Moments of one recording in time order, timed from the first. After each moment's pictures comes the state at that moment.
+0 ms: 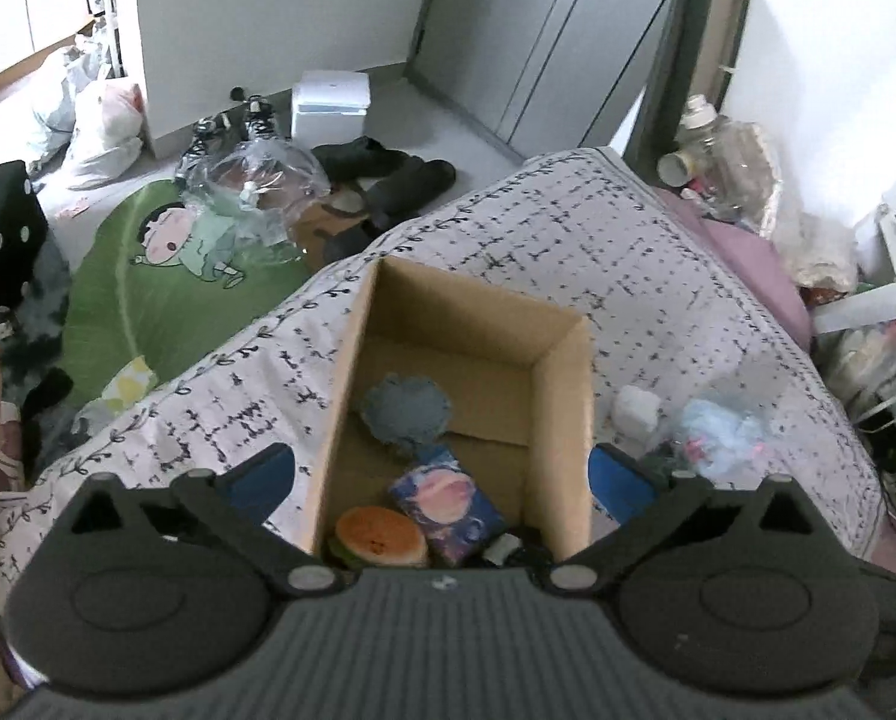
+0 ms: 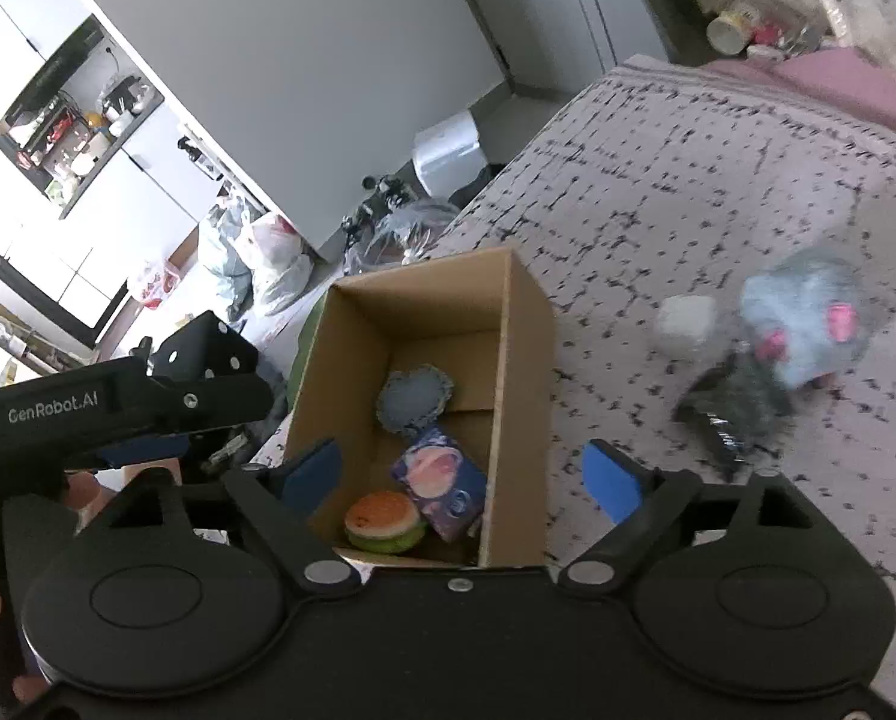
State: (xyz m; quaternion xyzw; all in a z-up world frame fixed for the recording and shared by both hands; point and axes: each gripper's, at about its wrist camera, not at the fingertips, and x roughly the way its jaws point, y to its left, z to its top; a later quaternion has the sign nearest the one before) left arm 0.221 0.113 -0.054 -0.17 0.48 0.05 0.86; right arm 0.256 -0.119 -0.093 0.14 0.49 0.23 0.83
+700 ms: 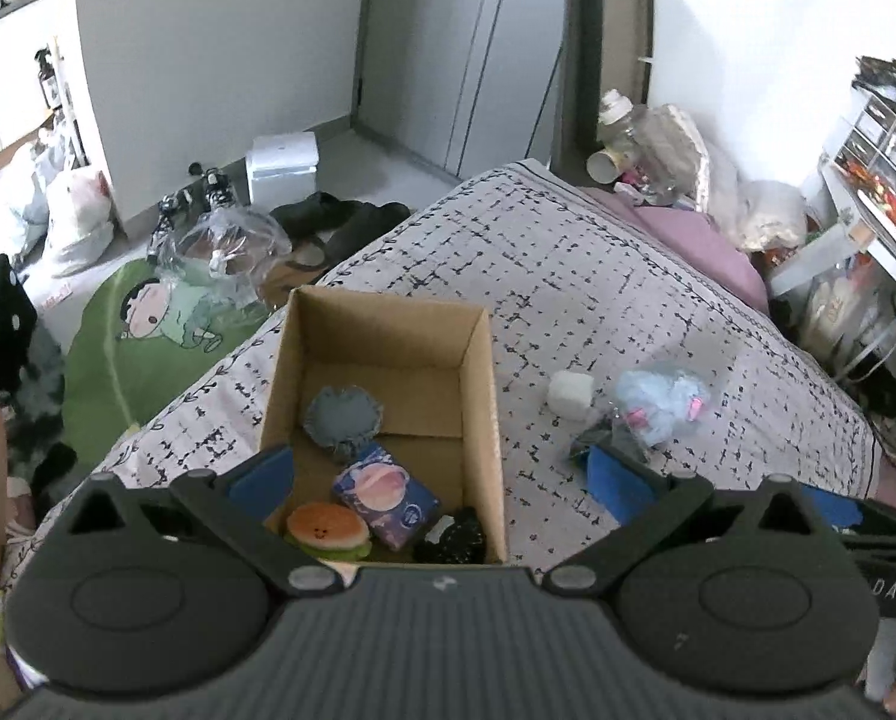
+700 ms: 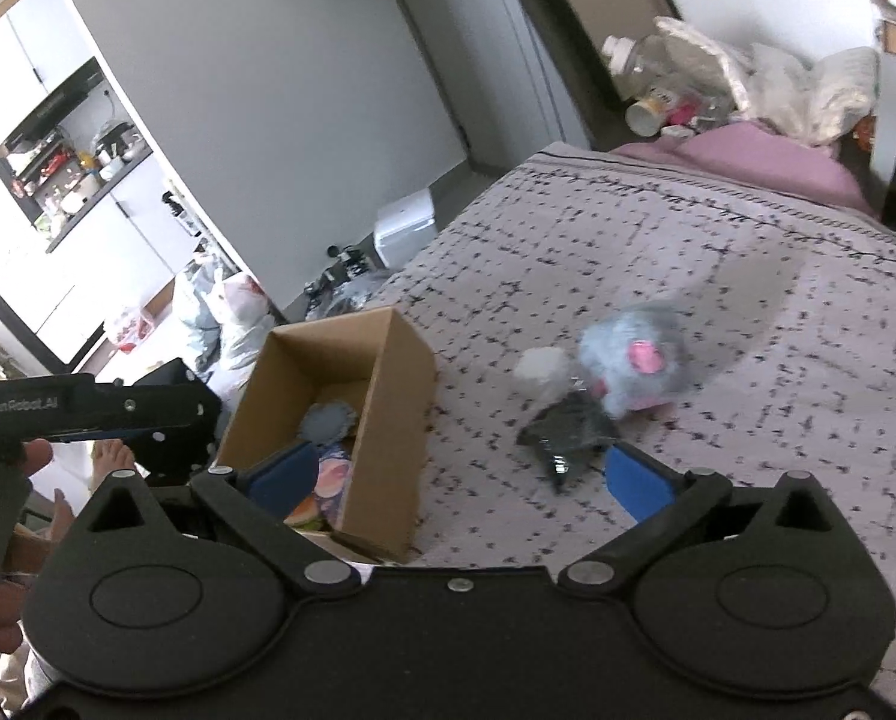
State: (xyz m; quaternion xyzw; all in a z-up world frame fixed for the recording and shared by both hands) left arm 0.193 0.044 -0.026 -0.10 0.44 0.02 0.89; right arm 0.218 -0.216 -0.076 0.13 0.43 0.20 0.87
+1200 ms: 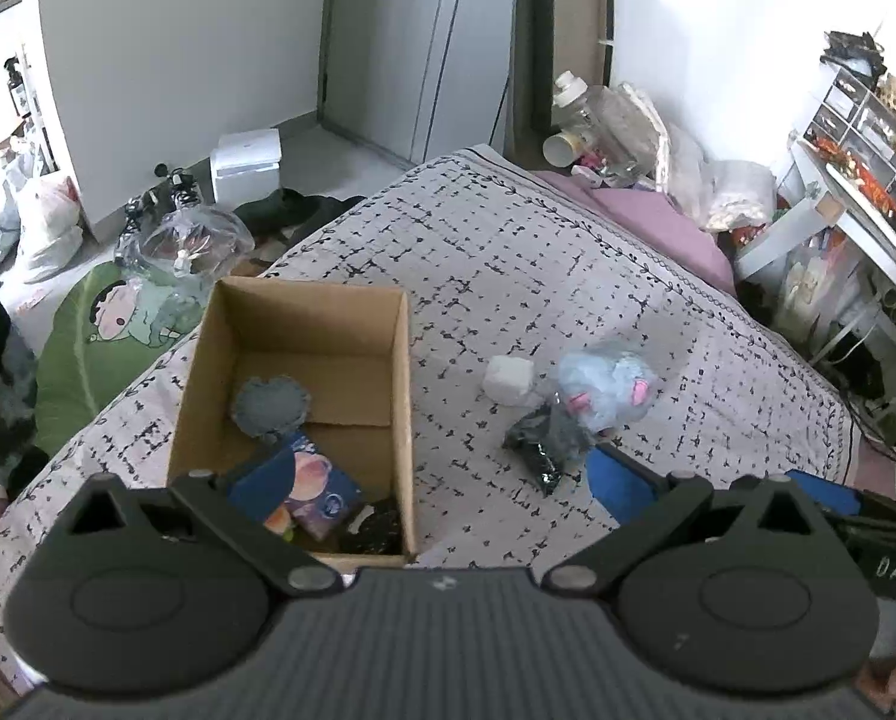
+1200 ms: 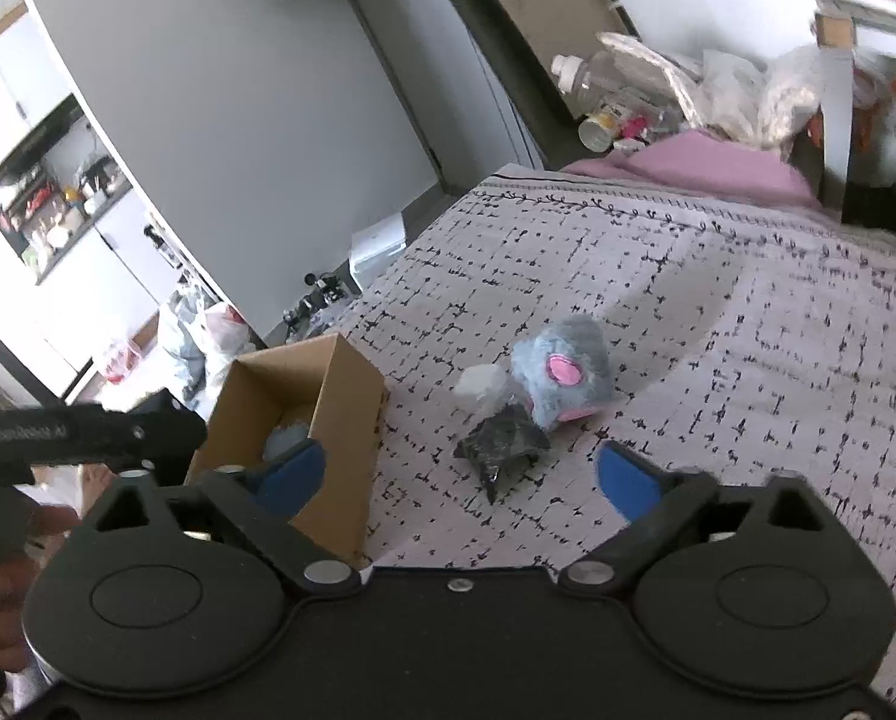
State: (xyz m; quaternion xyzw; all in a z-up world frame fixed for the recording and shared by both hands) left arm 0.197 -0.003 -0.033 -0.09 0.45 -0.01 0.89; right arm 0.217 -0.265 -0.081 0.16 0.41 0.18 0.88
